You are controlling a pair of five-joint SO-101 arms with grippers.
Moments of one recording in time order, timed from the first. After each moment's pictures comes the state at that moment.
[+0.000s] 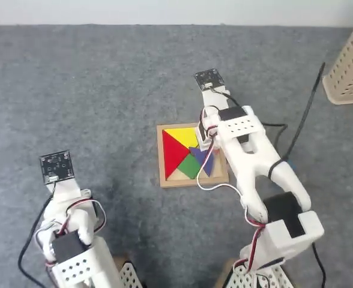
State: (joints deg) left arm -31.7 -103.7 97.1 72.0 -4.0; right arm -21.5 6.9 18.4 56.2 1.2
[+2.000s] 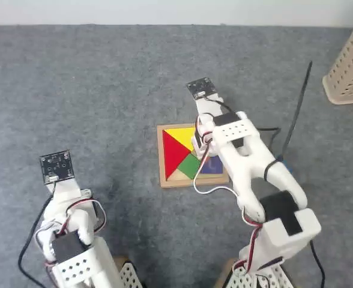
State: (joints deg) left arm -31.7 -103.7 97.1 72.0 -4.0; right arm -23.9 8.4 21.7 54.1 3.3
